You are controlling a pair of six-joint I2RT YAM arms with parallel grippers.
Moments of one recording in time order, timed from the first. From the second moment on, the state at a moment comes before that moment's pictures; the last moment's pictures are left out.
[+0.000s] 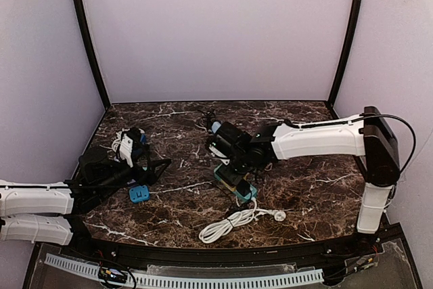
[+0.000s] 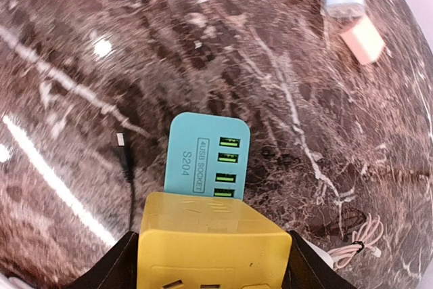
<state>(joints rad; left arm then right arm) -0.69 0.97 0.25 0.57 -0.02 -0.05 1.08 1.91 1.43 -0.64 0.33 0.10</state>
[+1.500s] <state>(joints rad) -0.70 1.06 0.23 0.62 0.07 -0.06 1.37 2.06 1.49 -0.66 0.02 0.57</state>
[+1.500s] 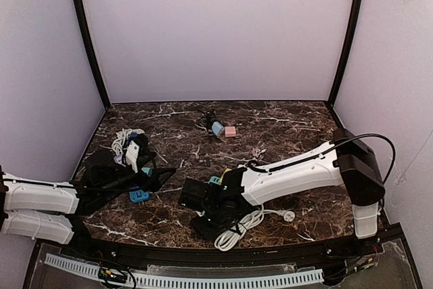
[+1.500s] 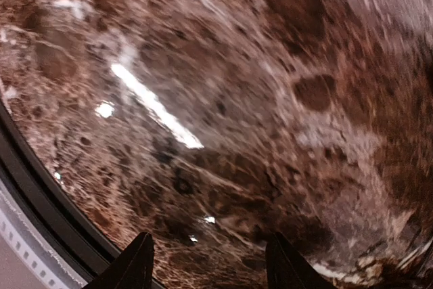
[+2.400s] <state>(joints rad) -0.70 1.10 0.23 0.63 0.06 -0.06 1.00 1.68 0.98 -0.84 0.27 0.69</state>
